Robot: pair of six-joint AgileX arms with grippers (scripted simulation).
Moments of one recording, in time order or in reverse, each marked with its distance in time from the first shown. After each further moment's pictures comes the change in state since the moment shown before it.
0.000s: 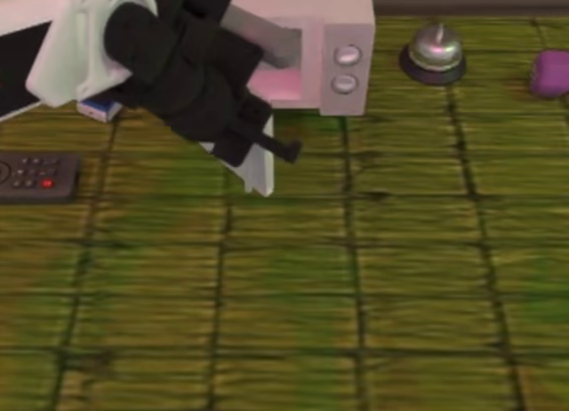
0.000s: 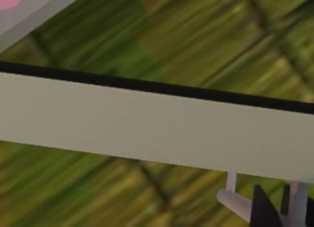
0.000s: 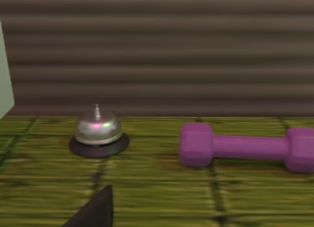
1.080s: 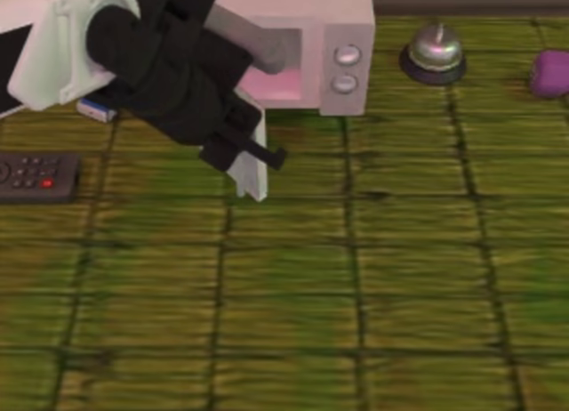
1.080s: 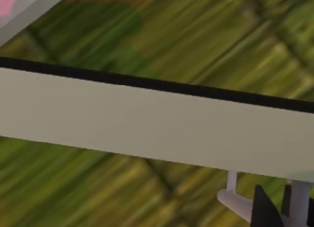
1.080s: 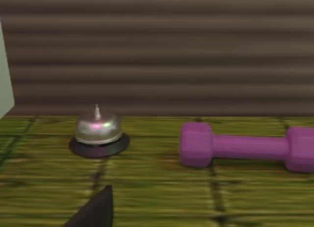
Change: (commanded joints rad) left arm 0.024 -0.023 -0.029 -0.001 0.030 0.058; right arm 0.000 0.000 0.000 0.000 0.000 0.000
